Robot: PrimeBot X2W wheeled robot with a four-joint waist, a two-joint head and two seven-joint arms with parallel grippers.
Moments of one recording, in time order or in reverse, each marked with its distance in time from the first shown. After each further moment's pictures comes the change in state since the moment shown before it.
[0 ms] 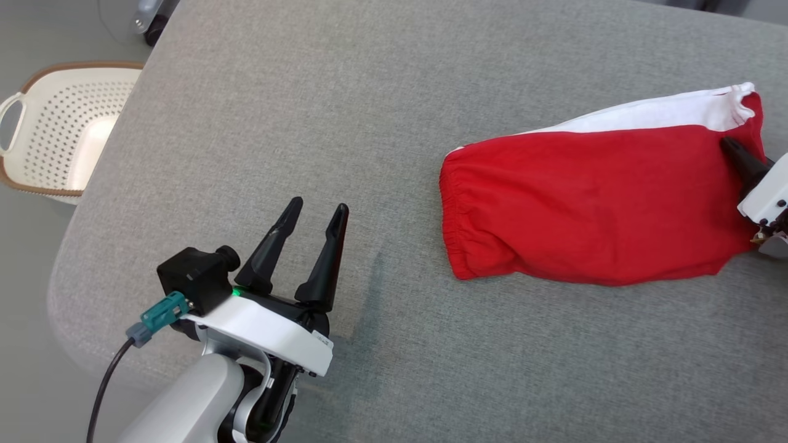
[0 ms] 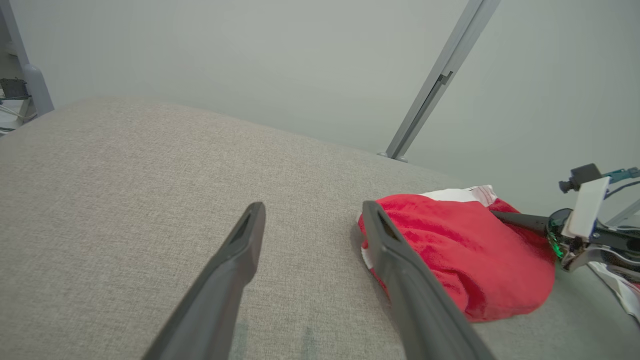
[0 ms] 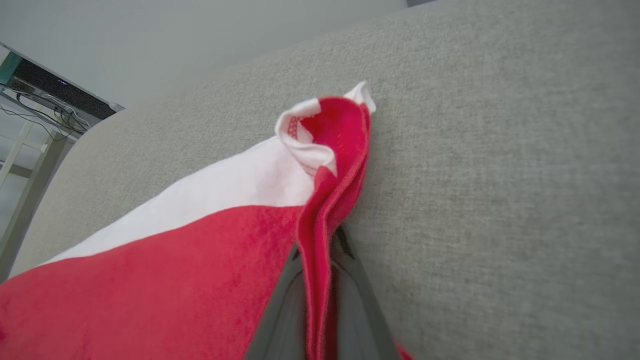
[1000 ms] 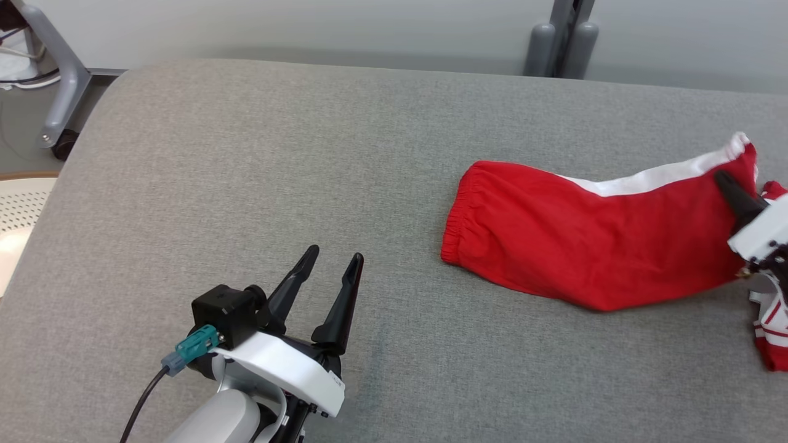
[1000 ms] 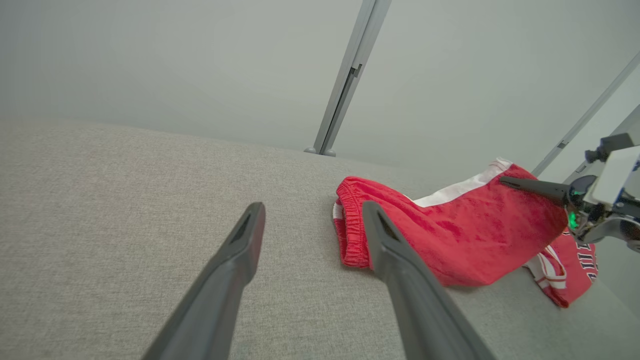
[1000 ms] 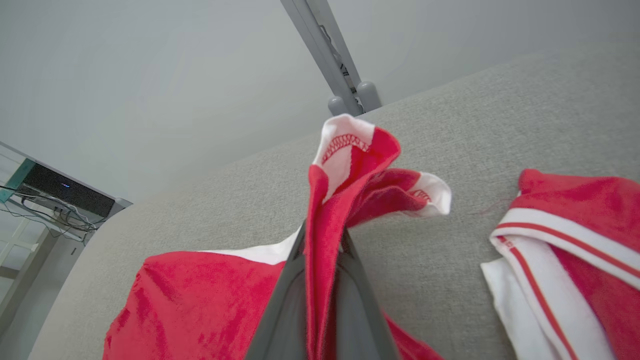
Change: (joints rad) left arm 0.060 0.001 -0.066 0.038 0.027 0.019 0.009; right arm 0.150 -0.023 -0.021 -0.081 0.098 0.000 -0.129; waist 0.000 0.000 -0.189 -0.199
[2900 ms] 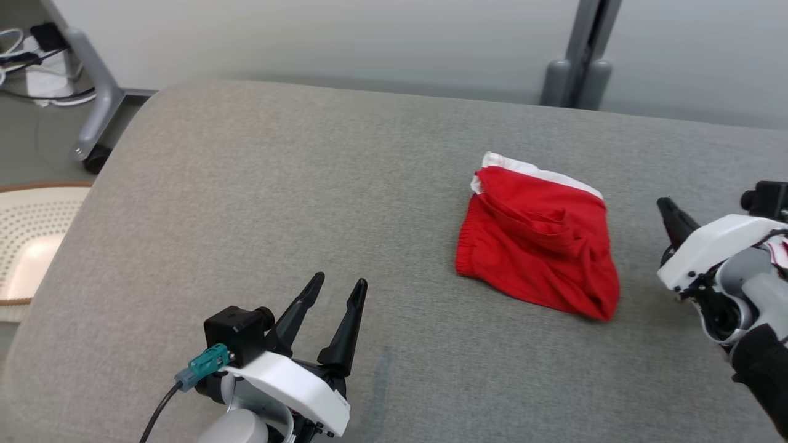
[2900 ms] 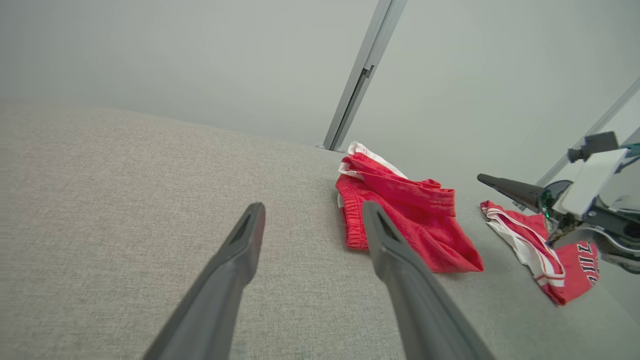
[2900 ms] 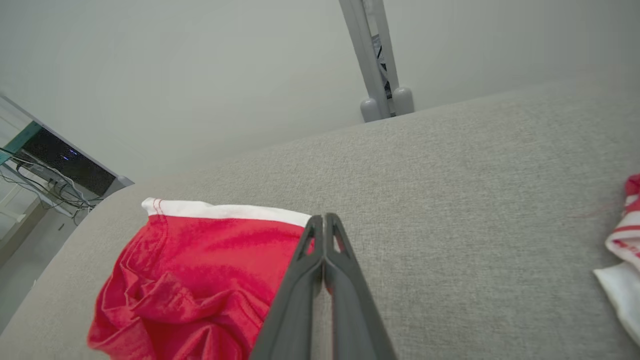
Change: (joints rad) left arm 0.038 -0.021 -0.025 0.055 -0.024 -0.006 -0.013; right arm -0.023 0.193 0.066 0.176 -0.145 0.000 -0.150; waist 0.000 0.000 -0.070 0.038
